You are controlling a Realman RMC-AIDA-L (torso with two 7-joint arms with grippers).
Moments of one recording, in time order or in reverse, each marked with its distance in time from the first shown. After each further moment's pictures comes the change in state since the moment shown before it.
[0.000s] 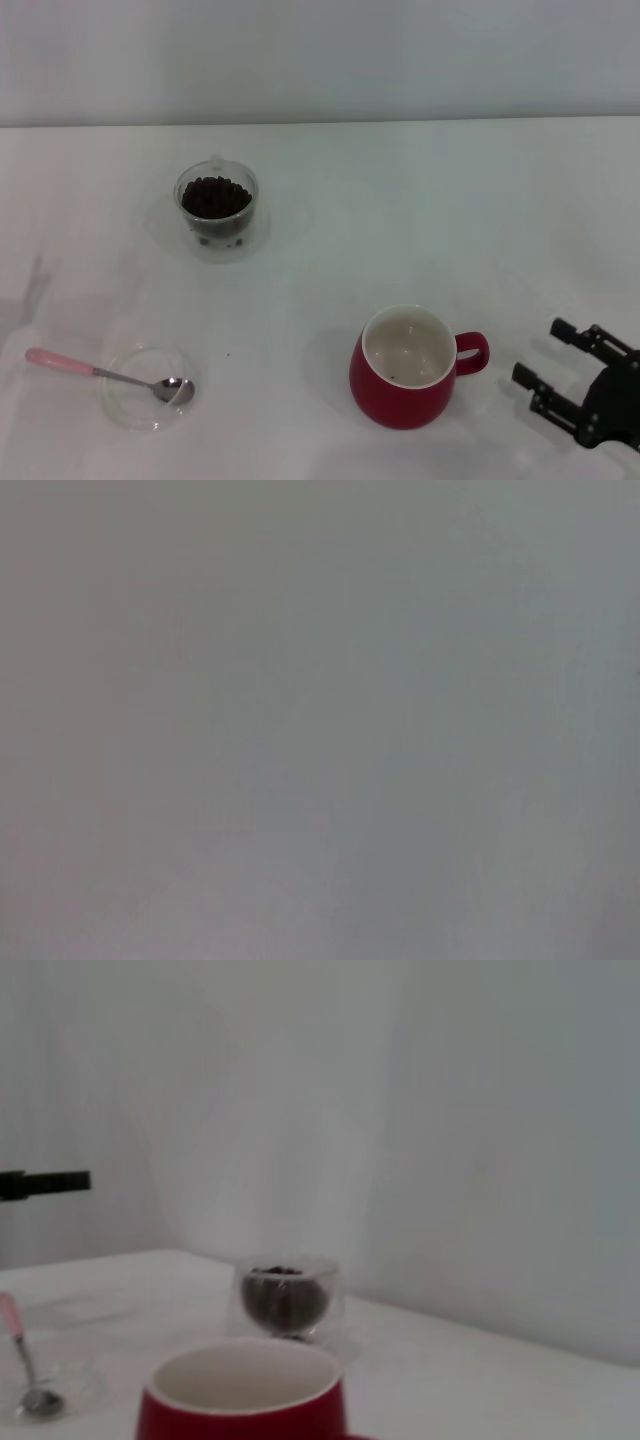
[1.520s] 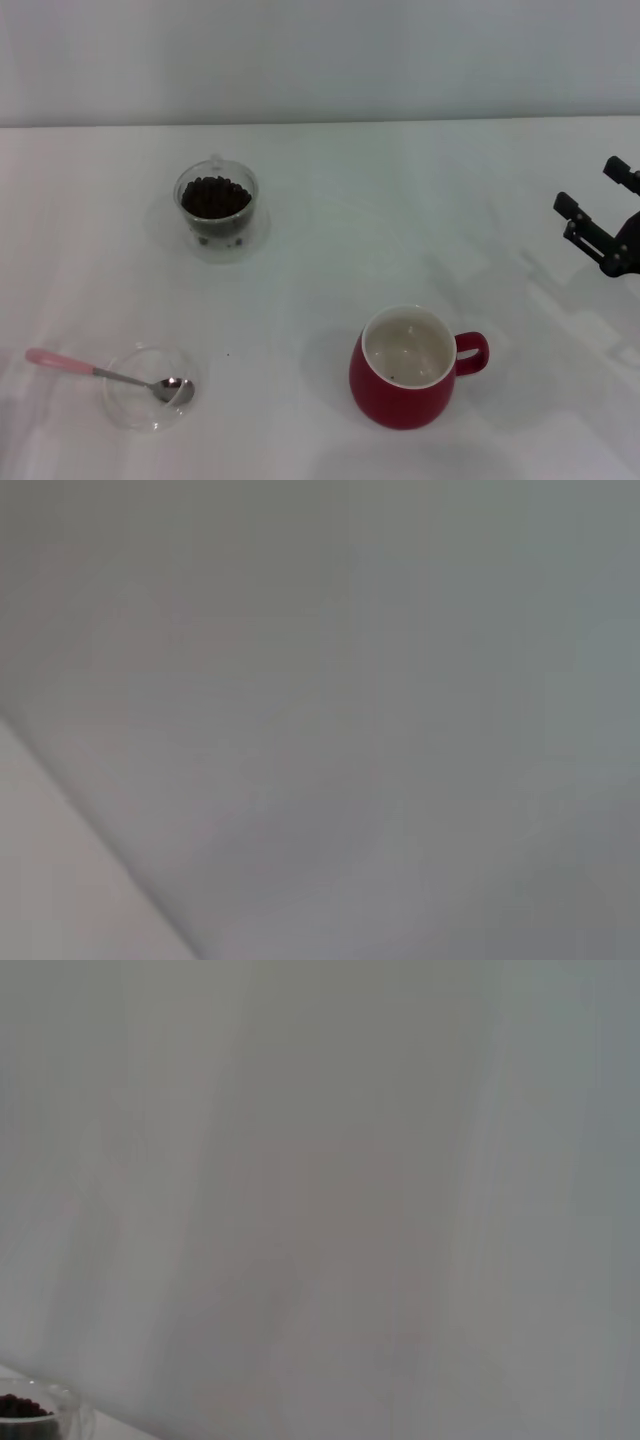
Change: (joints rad) left arm 0.320 -0.011 0.061 -0.217 0.143 -0.244 -0.609; right arm 0.167 0.000 0.013 -0.090 0.284 0.078 0.005
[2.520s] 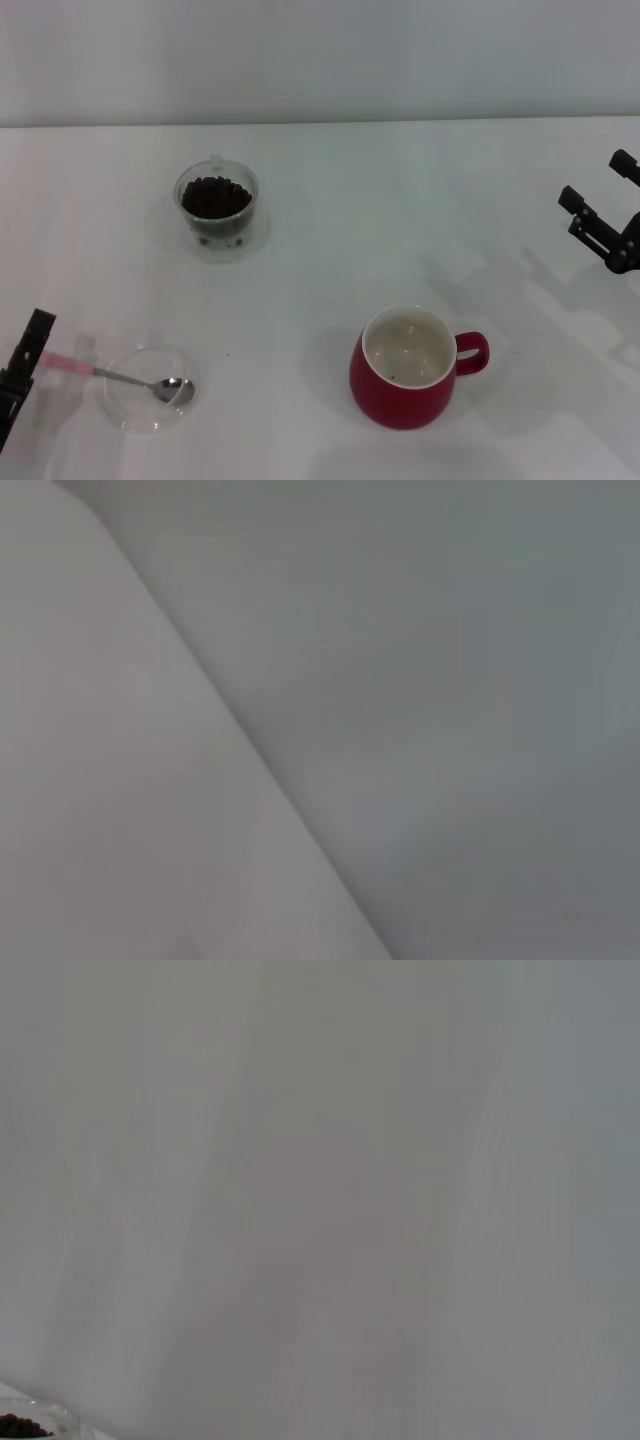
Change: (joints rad) left arm -0.070 -0.002 0.056 -0.015 -0.010 0.251 -0.098; right arm -0.005 0.001 0.002 -0.013 0.004 -0.032 -0.001
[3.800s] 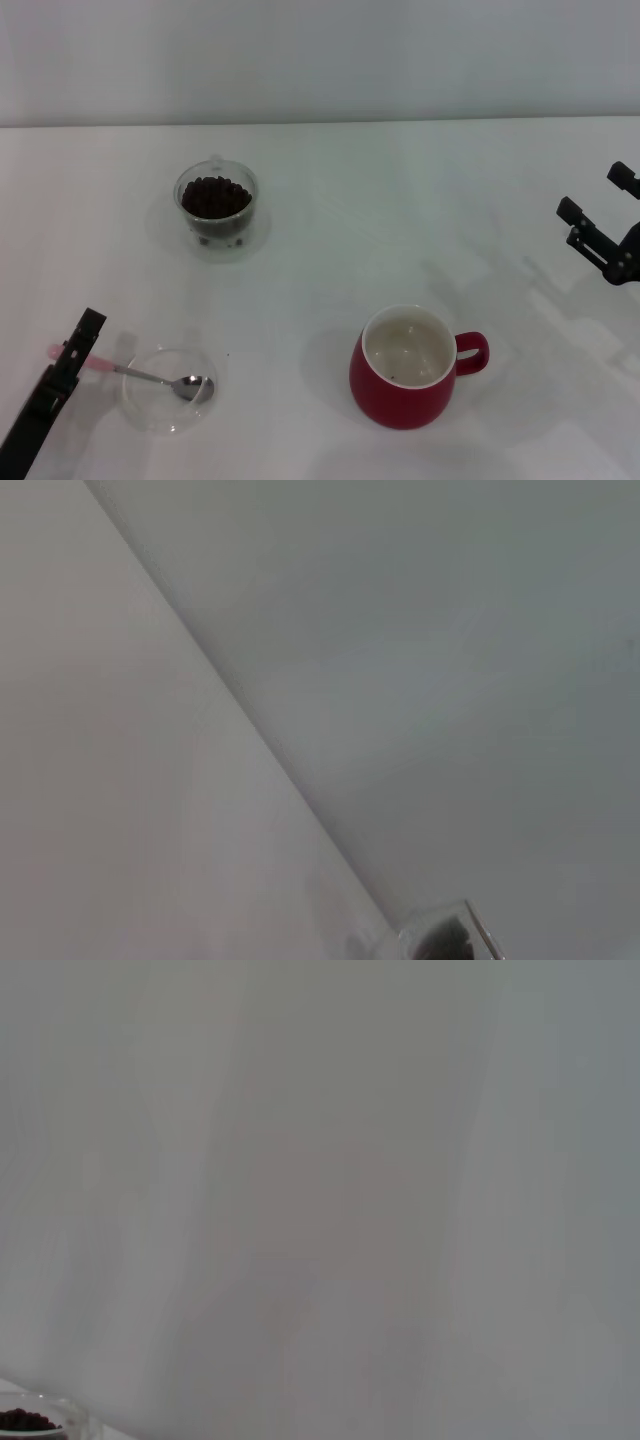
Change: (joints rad) left arm -0.043 0.001 0.091 0.003 0.001 0.025 -0.011; right arm -0.014 0.003 0.002 0.025 0.000 0.000 -0.009
